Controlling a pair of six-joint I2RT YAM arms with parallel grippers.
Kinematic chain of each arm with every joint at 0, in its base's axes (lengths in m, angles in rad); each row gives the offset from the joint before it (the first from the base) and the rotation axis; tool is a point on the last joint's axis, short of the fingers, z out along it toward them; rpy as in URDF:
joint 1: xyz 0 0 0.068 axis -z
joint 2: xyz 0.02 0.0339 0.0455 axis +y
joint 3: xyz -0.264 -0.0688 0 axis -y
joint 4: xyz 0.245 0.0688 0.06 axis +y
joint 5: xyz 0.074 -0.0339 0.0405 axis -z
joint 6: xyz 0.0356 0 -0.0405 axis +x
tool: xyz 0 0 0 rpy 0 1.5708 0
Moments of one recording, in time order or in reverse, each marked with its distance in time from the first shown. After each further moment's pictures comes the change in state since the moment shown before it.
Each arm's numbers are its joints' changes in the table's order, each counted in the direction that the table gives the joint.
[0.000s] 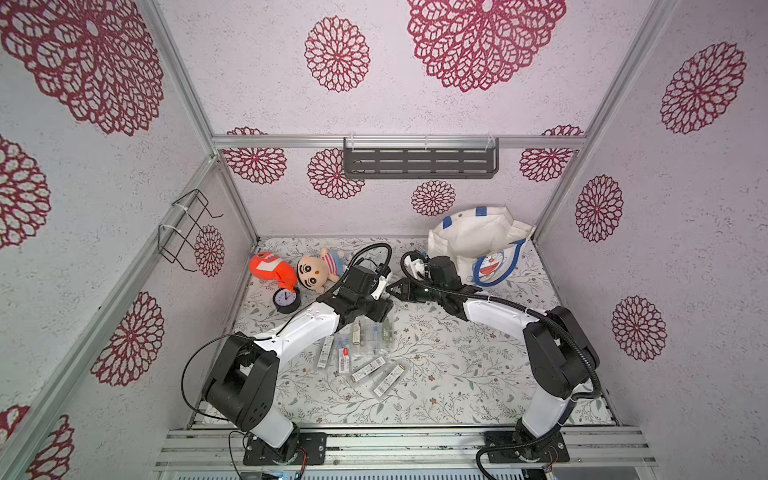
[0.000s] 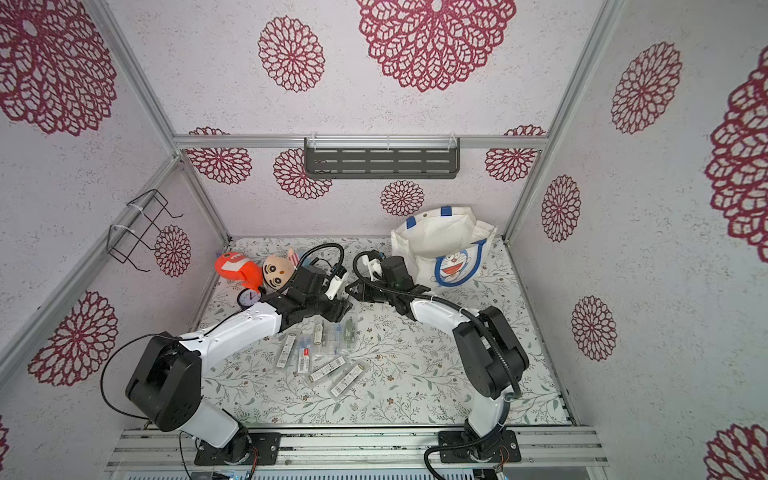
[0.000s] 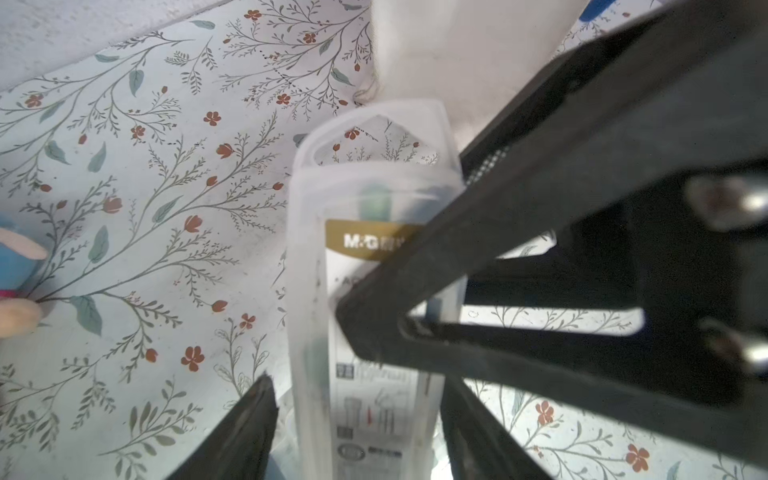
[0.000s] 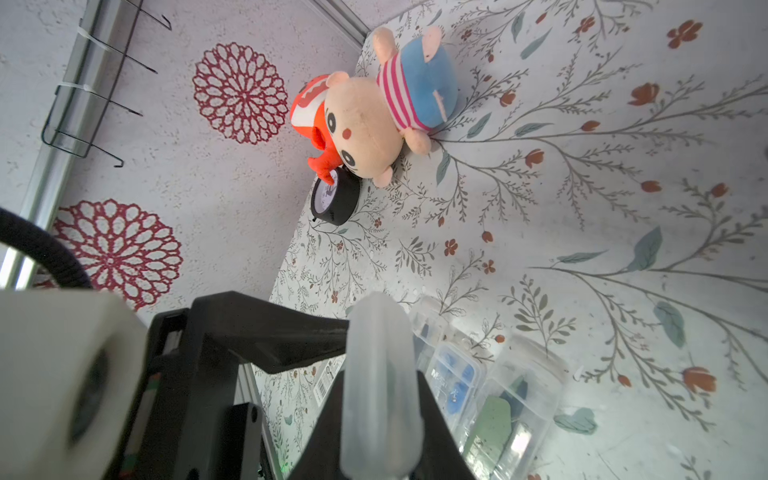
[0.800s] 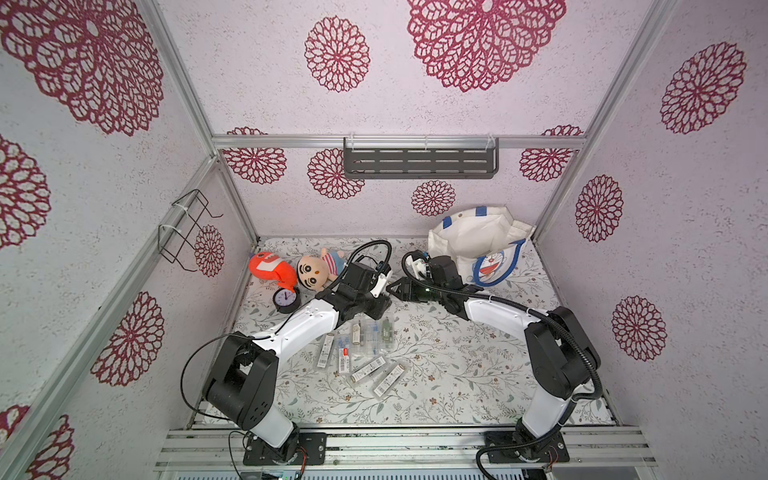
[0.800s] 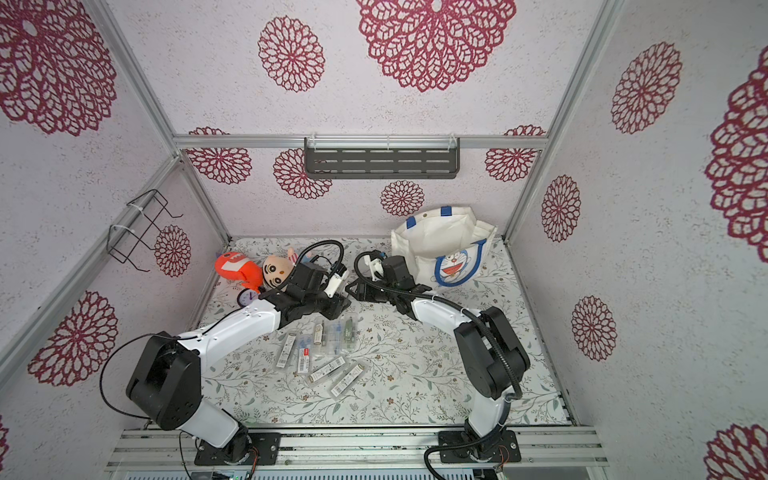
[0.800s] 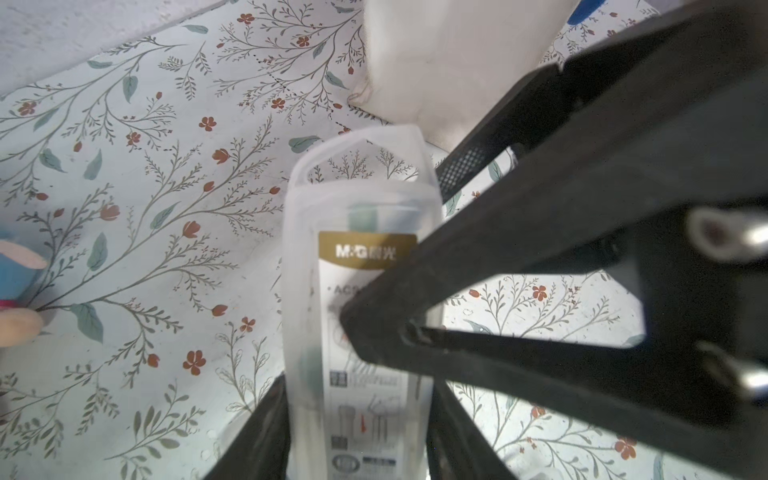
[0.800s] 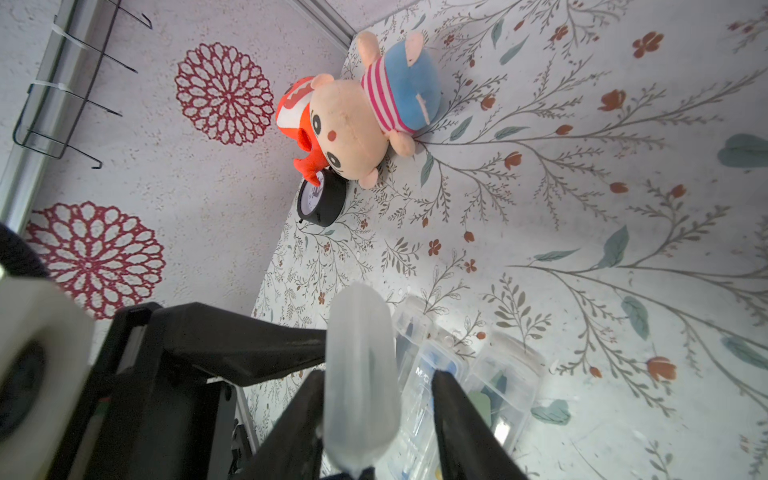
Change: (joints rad) left arm -0.011 0.022 0.048 0.041 0.031 0.024; right arm 0.004 0.000 0.003 0.008 0.000 -0.001
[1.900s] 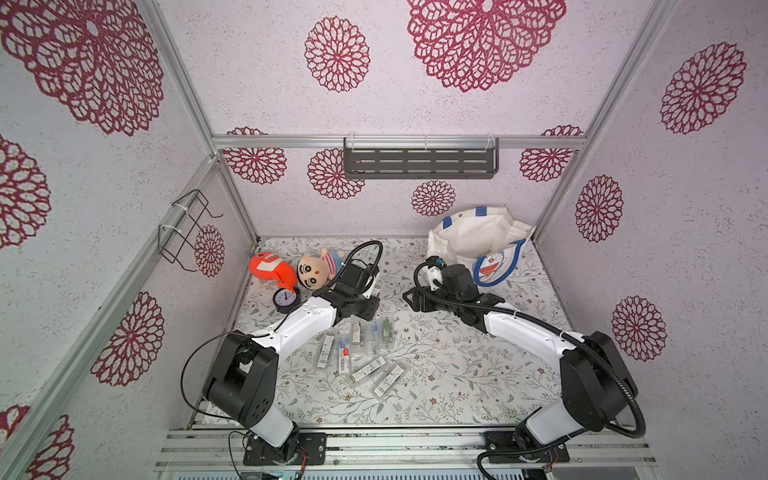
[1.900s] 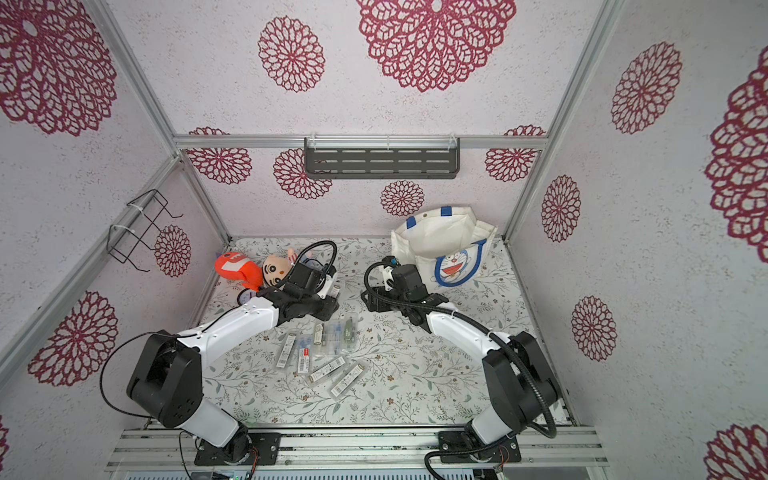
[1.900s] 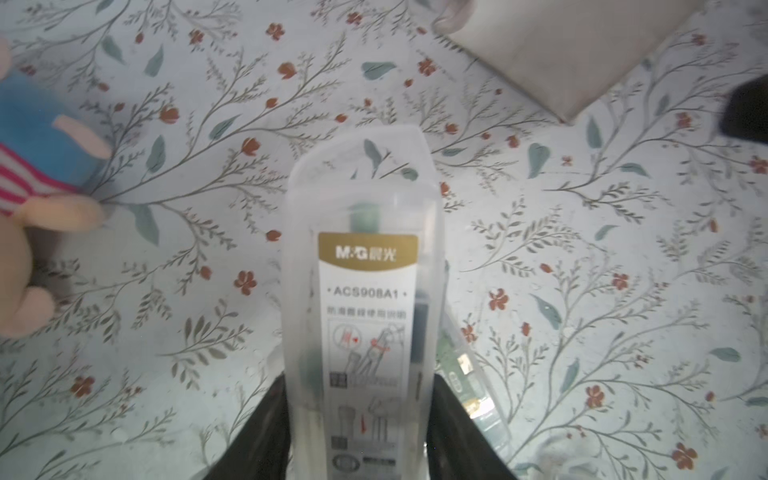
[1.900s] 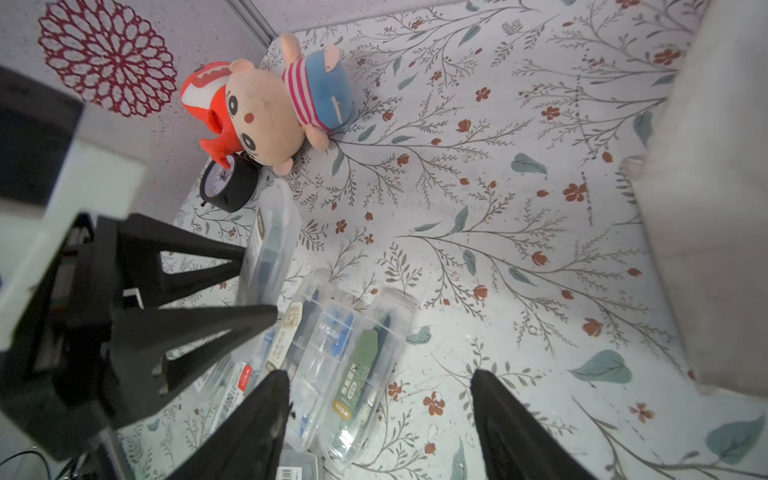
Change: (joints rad) left arm -0.034 0.001 0.003 0.102 -0.089 -0.060; right arm 0.003 -0.202 -0.112 0.194 0.252 -0.217
